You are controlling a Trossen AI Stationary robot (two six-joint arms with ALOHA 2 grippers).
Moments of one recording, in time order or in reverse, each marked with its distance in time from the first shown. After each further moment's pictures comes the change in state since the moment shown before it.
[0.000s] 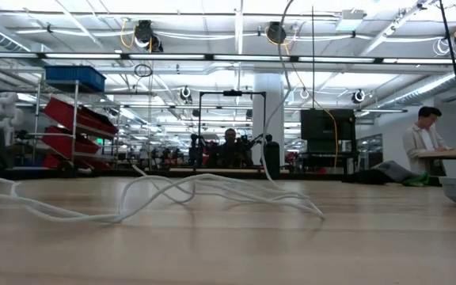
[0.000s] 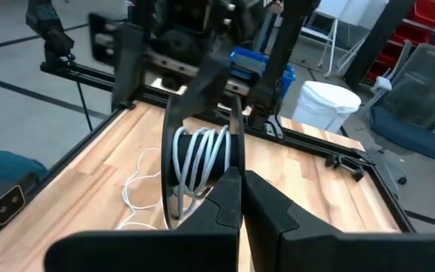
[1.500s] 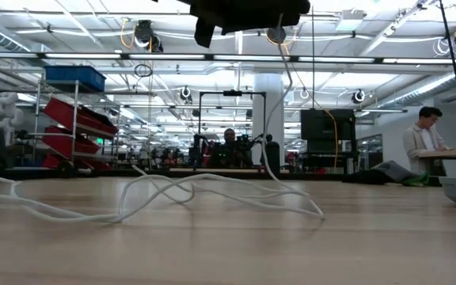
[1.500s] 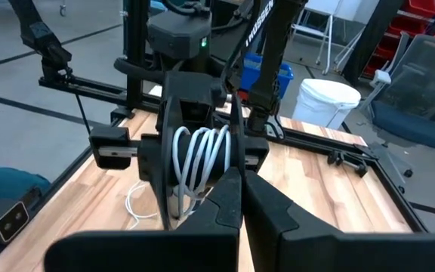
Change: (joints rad) left arm 0.094 0.214 0.000 0.145 -0.113 0.033; right arm -0.013 0.002 0.000 0.011 0.000 0.052
